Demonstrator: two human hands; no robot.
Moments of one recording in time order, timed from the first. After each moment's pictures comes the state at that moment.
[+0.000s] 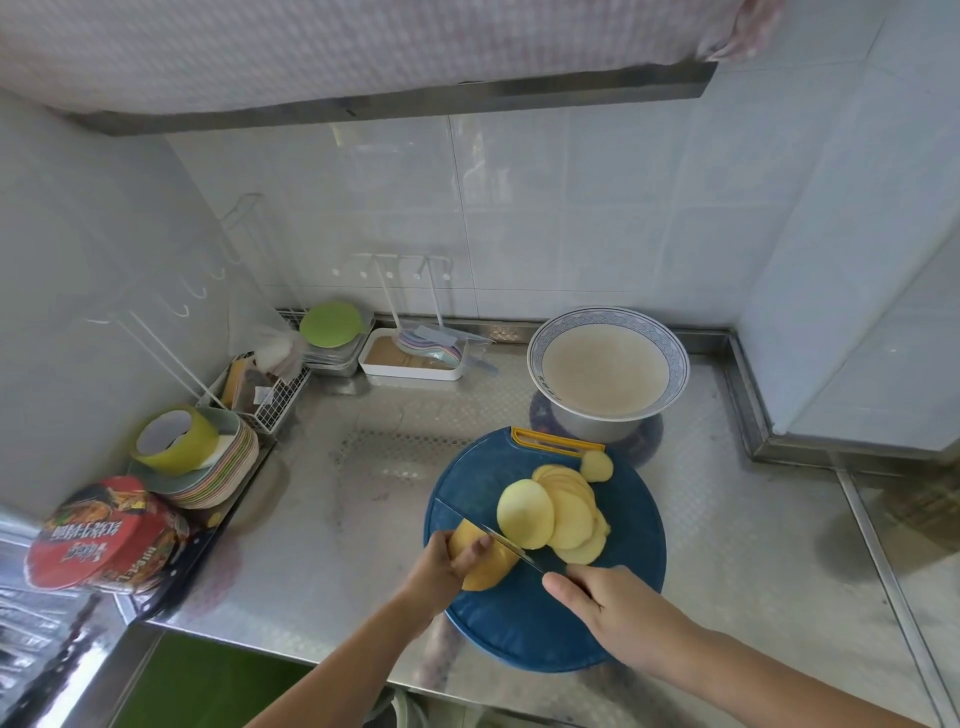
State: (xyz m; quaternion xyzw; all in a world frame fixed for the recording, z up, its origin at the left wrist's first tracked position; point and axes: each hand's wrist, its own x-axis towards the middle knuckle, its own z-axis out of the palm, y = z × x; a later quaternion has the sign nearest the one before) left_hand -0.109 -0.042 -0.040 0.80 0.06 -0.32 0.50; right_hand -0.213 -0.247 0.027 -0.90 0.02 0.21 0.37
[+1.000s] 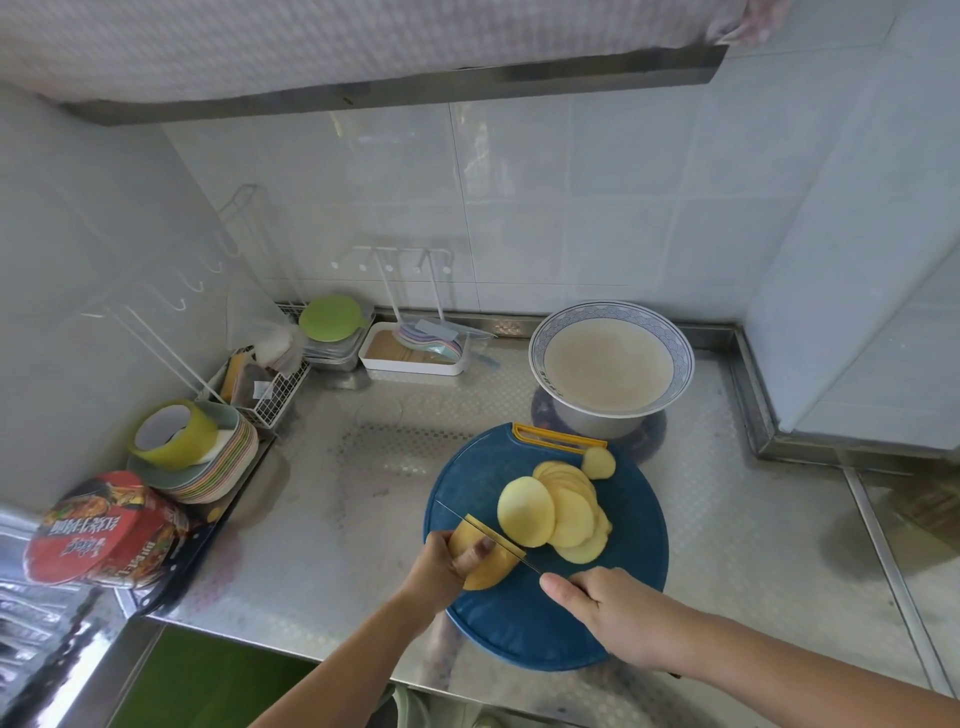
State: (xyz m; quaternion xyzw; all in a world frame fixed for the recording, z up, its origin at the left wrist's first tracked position) left_hand -0.110 -0.043 -0.045 0.78 0.09 -0.30 0.54; right_hand -0.205 -0.248 0.039 -0.88 0.03 0.30 0.36
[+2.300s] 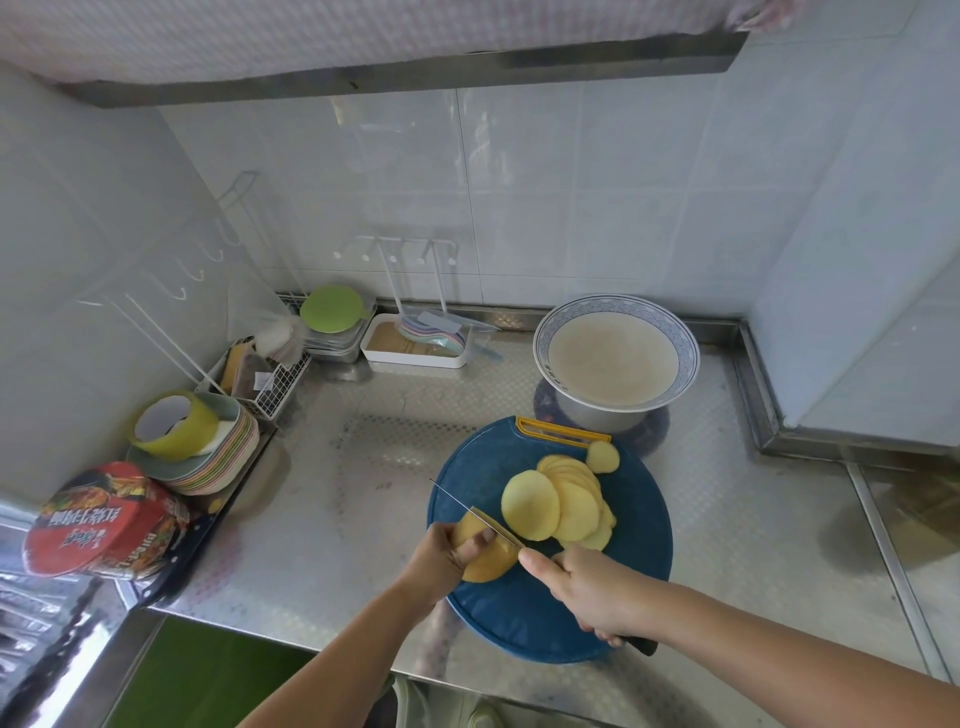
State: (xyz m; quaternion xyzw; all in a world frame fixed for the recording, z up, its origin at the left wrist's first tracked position) left_hand -0.107 -0.042 -0.036 0.78 0.08 -0.31 0.54; right_hand -0.182 -0.227 0.042 -0.84 0.10 0.38 0.38
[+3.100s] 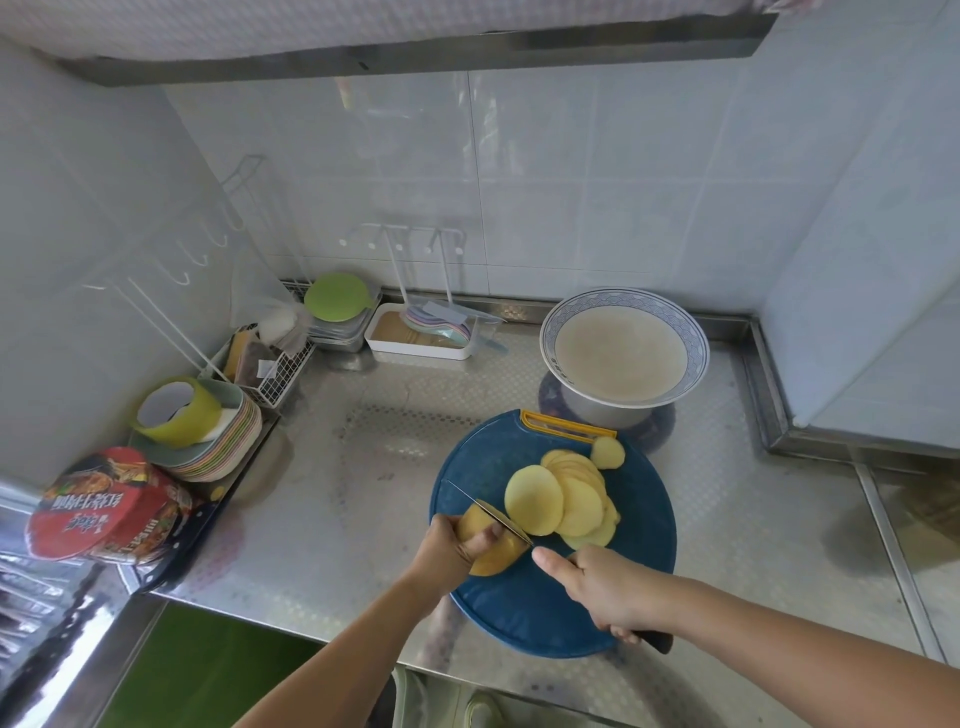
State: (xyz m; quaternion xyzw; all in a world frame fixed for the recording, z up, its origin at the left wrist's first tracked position) left_hand -0.104 -0.043 -0.046 0.79 0.09 -0.30 0.52; right_hand -0.180 -0.234 0.028 -0.83 0.11 0.41 0.35
